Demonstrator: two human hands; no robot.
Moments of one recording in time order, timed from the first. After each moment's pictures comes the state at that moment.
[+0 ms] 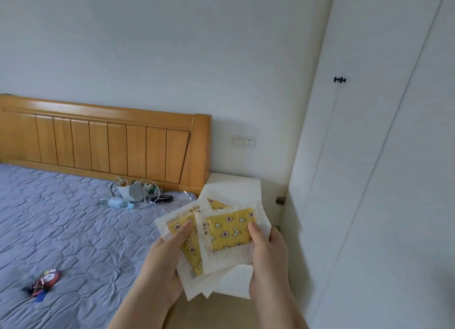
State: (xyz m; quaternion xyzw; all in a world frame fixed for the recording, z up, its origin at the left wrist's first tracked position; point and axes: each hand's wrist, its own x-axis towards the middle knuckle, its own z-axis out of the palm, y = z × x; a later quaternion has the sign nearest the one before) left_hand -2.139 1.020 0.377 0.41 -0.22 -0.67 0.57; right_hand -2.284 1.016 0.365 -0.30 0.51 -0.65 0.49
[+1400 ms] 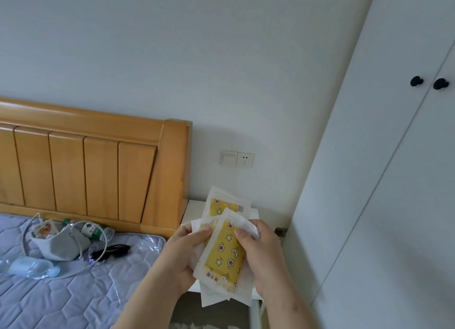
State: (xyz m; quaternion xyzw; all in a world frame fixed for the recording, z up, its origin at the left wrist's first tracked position) left_hand -2.165 0.535 0.359 0.43 -0.26 -0.73 0.46; right_hand -2.304 0.562 0.368 -0.42 0.62 -0.52 0.42
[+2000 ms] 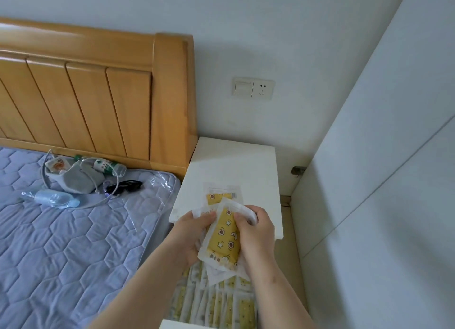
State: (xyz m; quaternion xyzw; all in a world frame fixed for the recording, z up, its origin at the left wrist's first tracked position) left_hand -2.202 0.498 0.255 0.55 -0.21 -0.72 0.38; right_hand -2.321 0.519 0.247 -0.33 0.67 -0.49 0.44
